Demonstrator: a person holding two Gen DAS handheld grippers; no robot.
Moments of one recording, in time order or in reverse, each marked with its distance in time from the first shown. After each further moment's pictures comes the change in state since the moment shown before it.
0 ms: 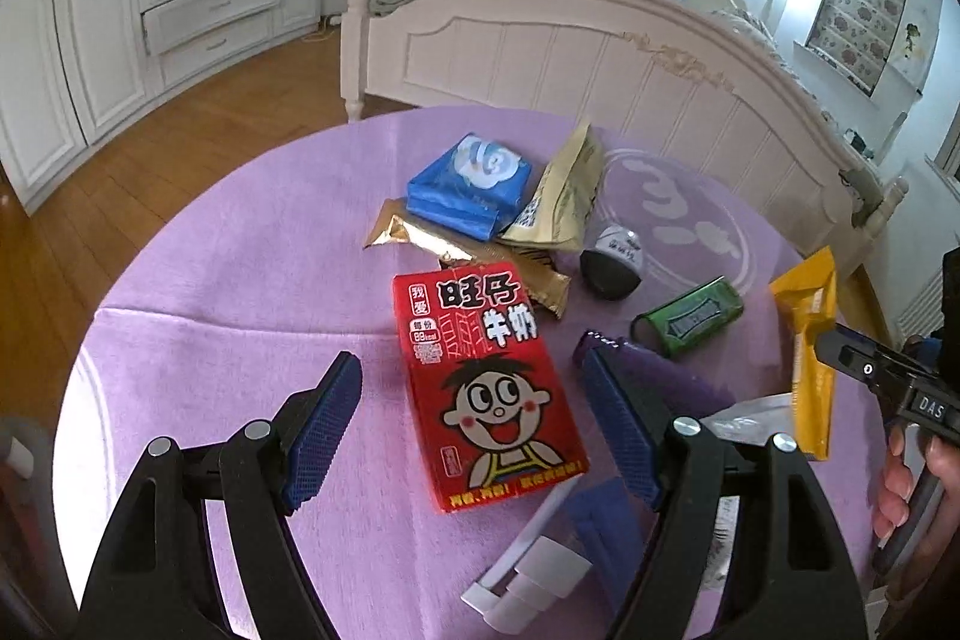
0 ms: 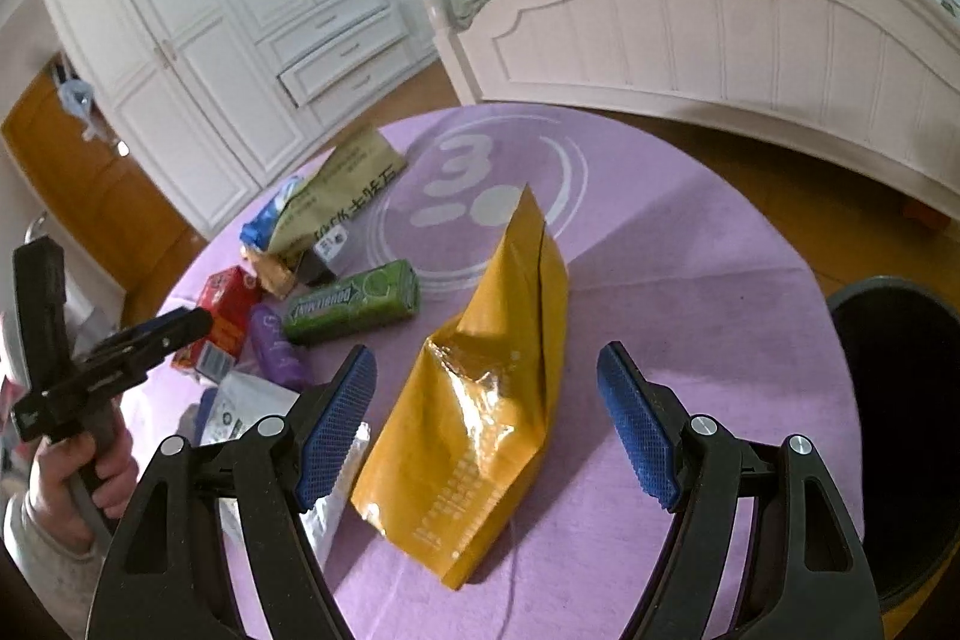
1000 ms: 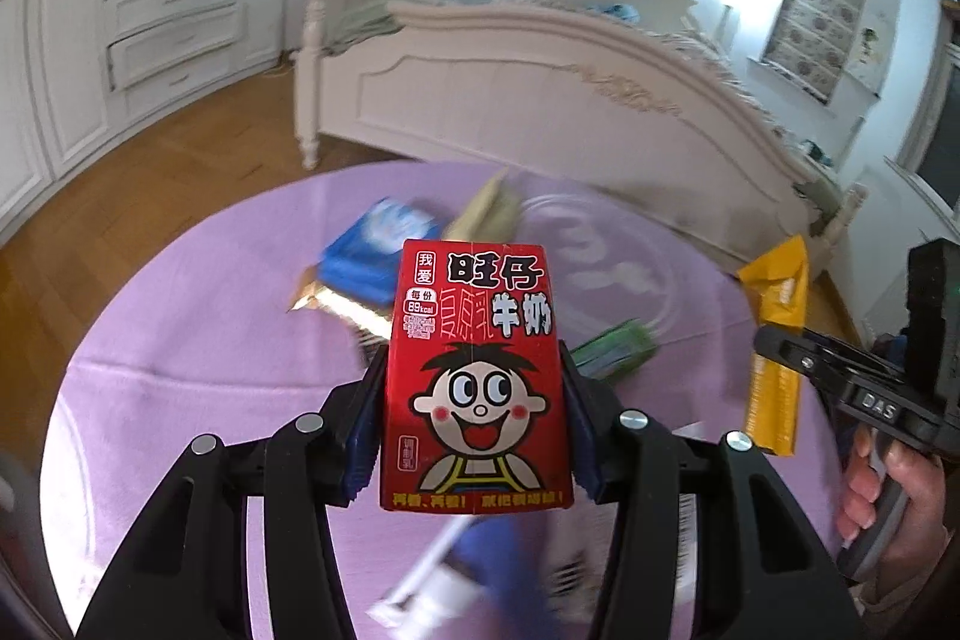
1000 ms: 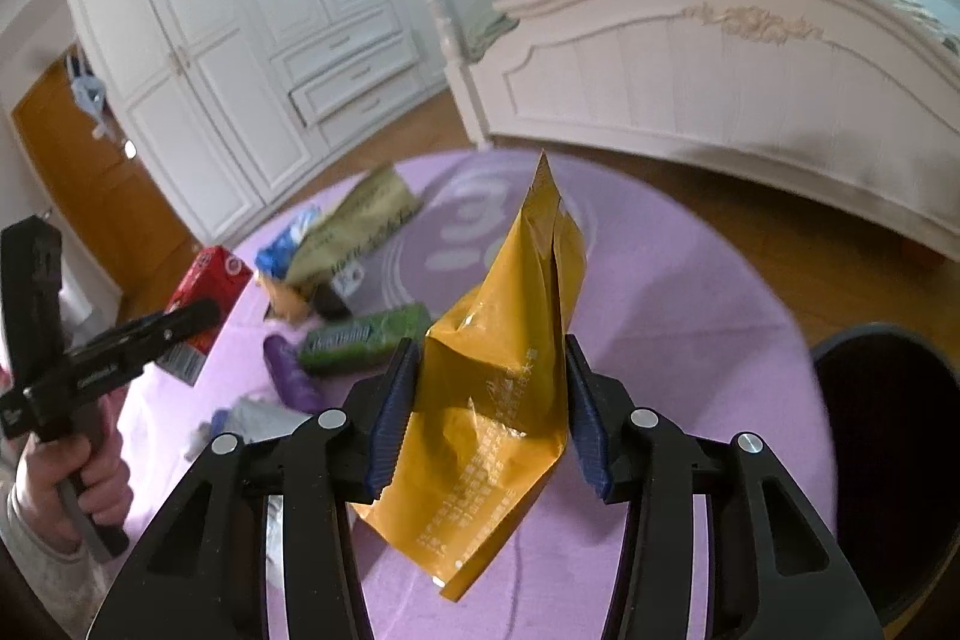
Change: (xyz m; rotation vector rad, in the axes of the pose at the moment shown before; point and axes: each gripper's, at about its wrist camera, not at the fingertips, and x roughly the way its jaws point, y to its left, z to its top) left arm -0.028 -0.030 0.011 0.058 -0.099 -0.113; right arm -0.025 0.003 0.014 -0.042 -0.118 -0.015
